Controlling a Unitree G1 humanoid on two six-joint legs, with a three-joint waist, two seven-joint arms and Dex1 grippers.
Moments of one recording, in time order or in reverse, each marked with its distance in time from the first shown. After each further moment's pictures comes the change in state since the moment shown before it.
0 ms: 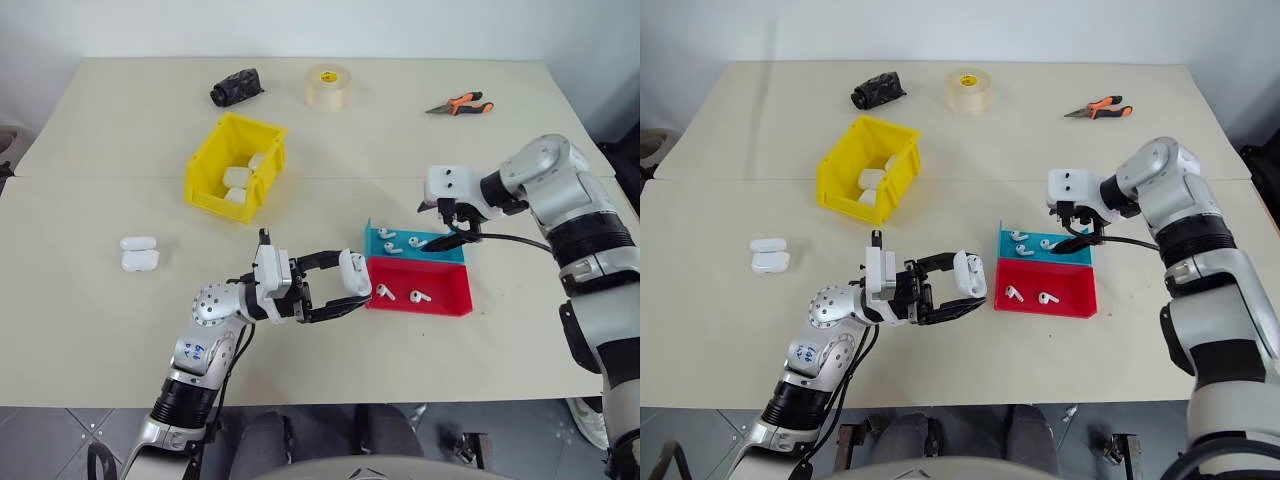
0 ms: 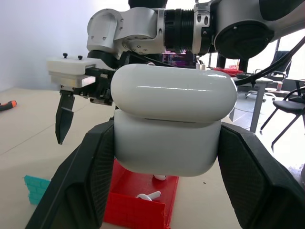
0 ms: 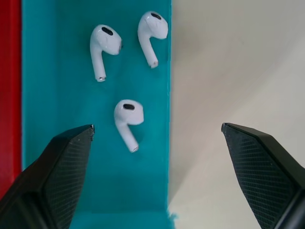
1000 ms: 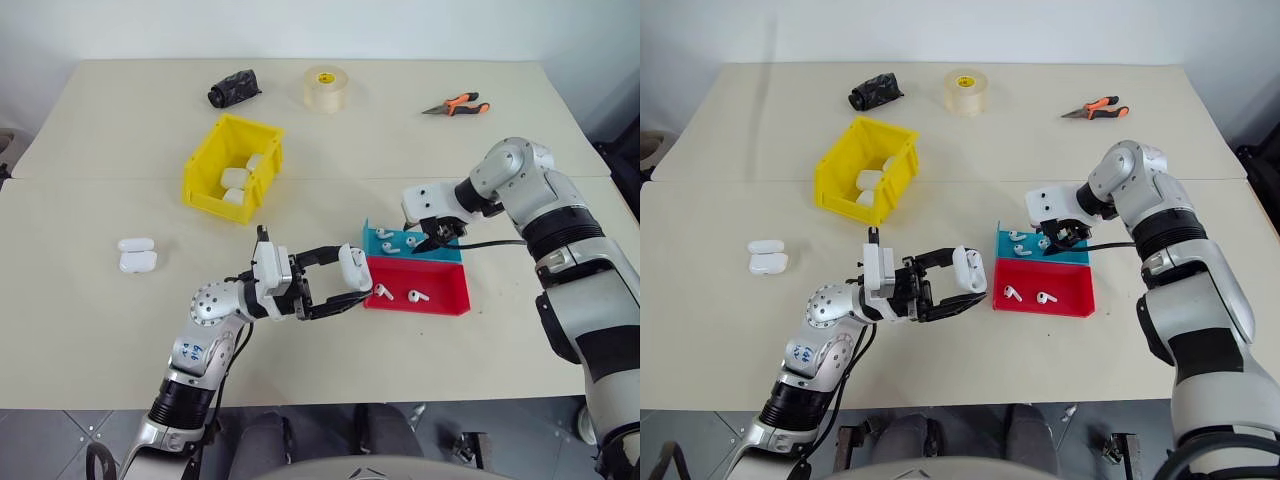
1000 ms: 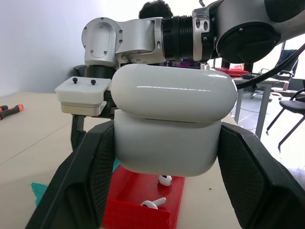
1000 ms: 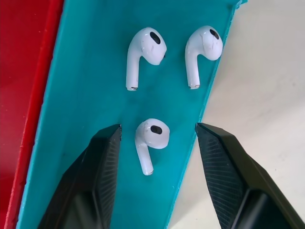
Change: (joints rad) left arm 0.000 0.010 0.000 -0.034 0.000 0.014 0.034; right arm -0.034 0.077 0.013 0.098 -0.107 -0.193 0.049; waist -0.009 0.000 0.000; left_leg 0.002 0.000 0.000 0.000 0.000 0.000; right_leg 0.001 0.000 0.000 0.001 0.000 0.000
